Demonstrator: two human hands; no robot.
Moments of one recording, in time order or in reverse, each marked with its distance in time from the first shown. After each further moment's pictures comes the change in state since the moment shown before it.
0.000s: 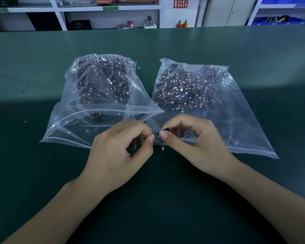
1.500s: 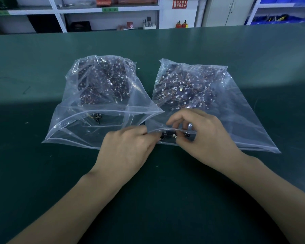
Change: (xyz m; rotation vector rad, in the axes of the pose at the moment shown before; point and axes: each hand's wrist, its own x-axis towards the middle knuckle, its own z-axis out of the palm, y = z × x) left_hand 0.008 -0.005 0.018 0.500 -0.119 0.164; right_hand 0.004 0.009 -0.016 -0.475 0.011 -0.045
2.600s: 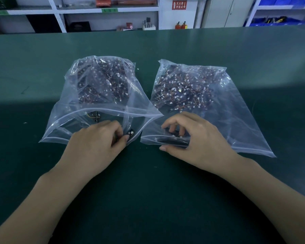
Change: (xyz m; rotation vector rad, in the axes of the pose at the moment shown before) left_hand -0.013 -0.049 -0.019 -0.066 -0.262 -0.418; right_hand -0.004 -0.002 0.003 -0.106 -0.115 0.054
